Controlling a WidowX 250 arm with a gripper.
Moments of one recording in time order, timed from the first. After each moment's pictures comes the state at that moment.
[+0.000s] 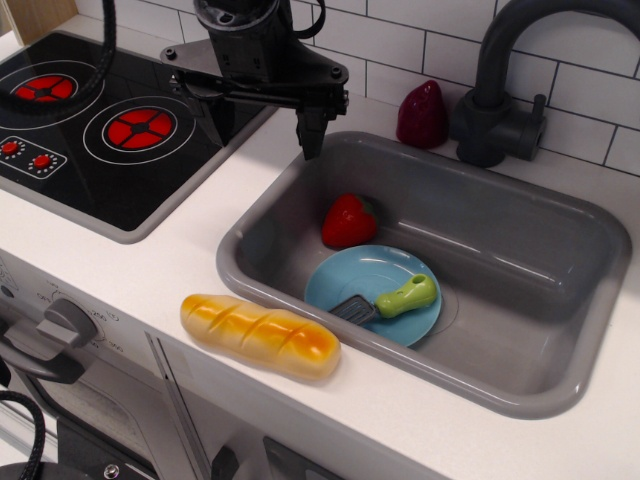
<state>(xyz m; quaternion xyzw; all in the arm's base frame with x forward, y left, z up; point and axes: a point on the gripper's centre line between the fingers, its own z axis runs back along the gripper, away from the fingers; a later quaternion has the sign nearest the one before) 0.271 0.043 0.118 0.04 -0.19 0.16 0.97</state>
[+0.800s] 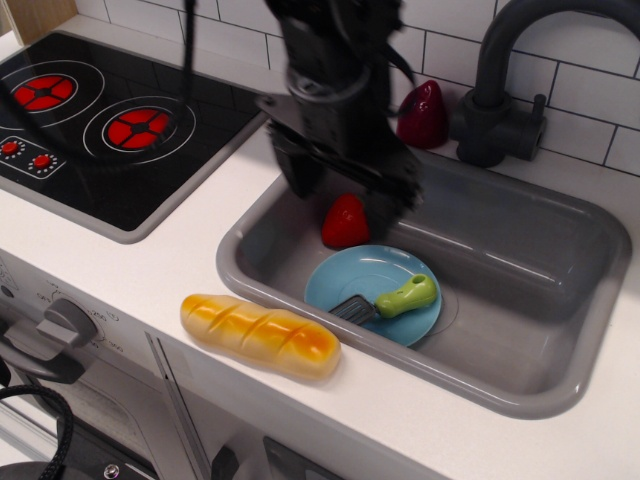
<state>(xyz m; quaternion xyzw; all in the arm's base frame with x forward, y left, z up) 0.265 -0.016 0.087 0.02 -0.14 -0.06 0.99</state>
